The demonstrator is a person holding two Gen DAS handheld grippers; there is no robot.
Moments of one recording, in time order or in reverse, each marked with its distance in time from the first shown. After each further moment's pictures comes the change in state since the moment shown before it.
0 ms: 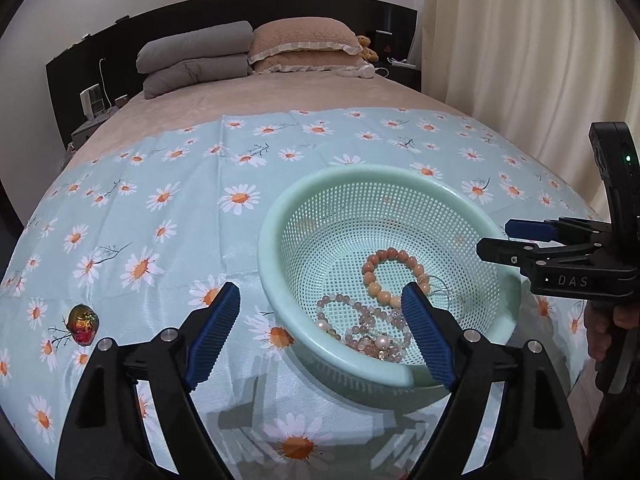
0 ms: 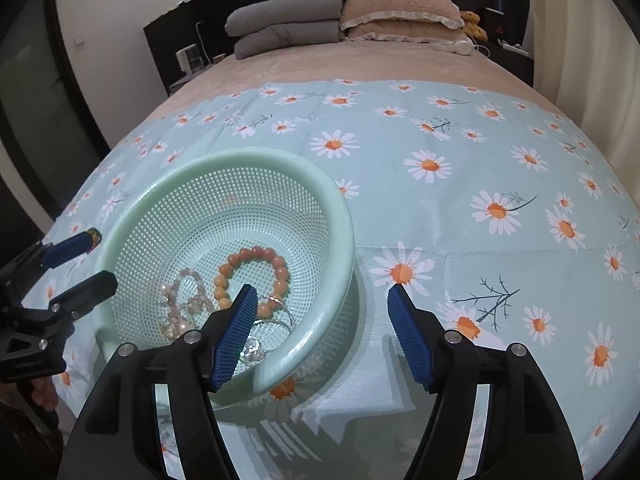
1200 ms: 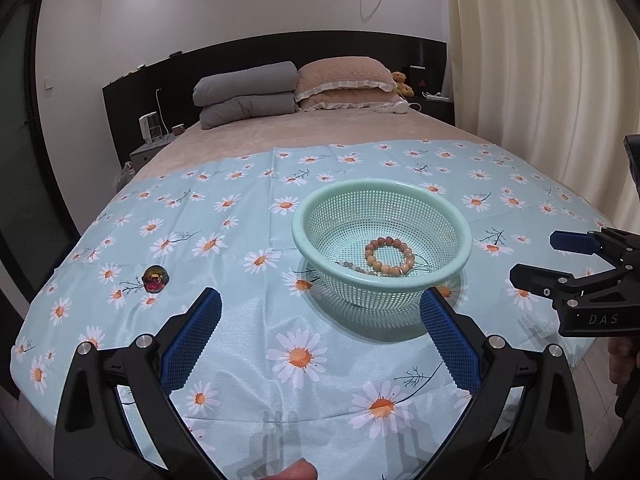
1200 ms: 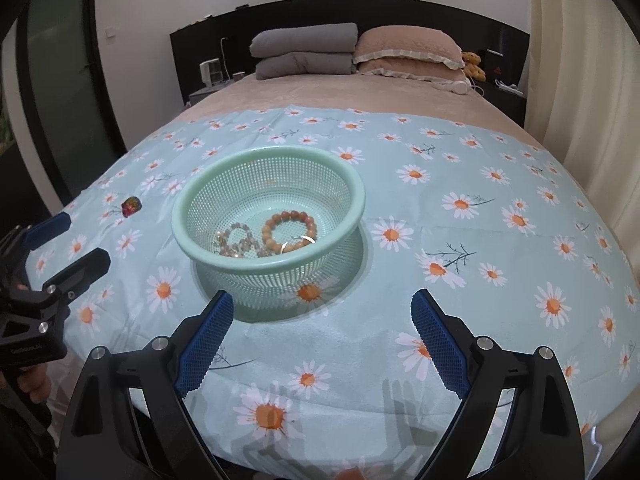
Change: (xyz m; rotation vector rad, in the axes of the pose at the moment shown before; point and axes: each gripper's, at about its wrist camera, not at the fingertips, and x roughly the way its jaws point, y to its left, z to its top) left arm -0.103 -0.046 -0.057 -0.030 -0.135 0.185; right arm -0.095 0.026 -0.070 -0.084 -0.101 -0.035
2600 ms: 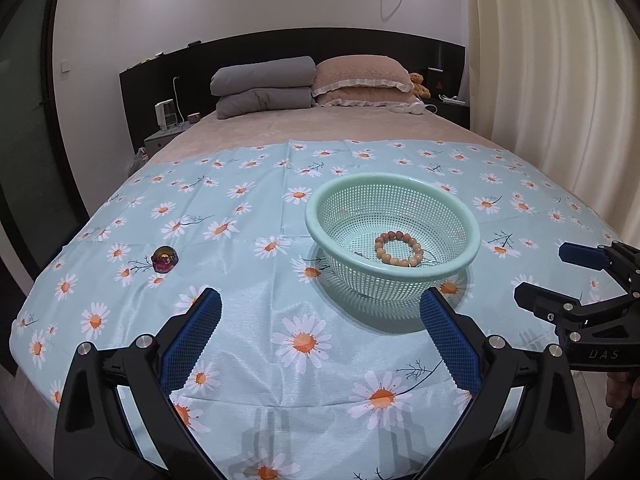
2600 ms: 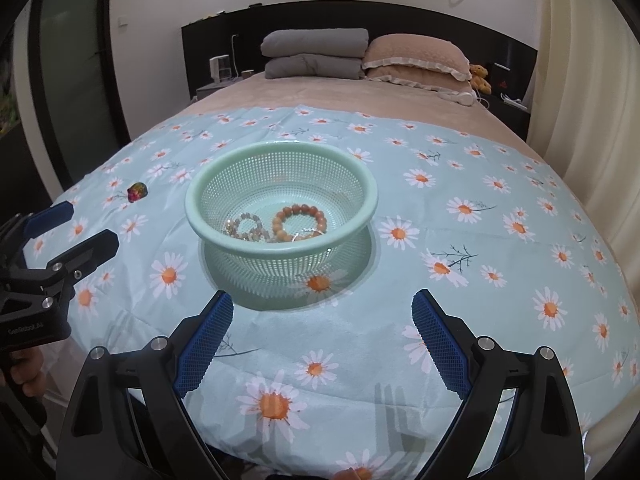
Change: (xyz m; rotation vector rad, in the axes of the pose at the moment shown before) left arm -0.003 0.001 -0.010 -0.054 0.017 0.060; right arm -0.007 0.017 -0.010 -0.053 -0.015 -0.001
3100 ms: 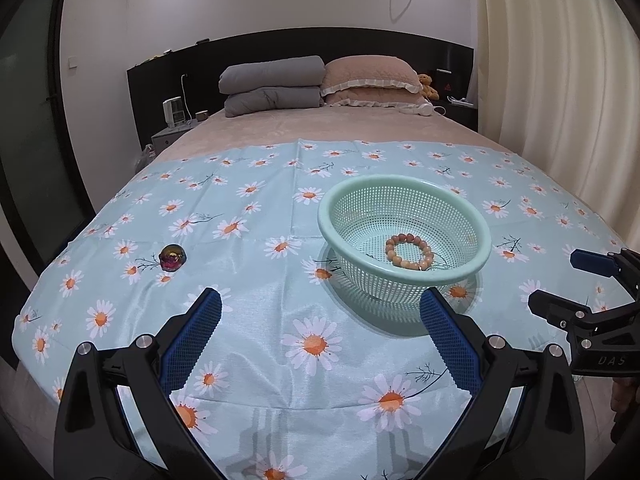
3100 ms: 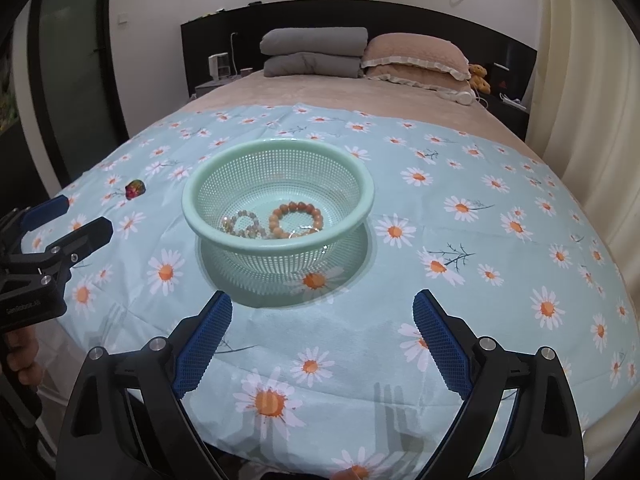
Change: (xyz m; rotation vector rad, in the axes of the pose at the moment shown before) left arm 0.001 0.007 0.002 -0.020 0.002 0.009; right arm 0.000 -0.002 -0.001 -0.008 0.008 -0.010
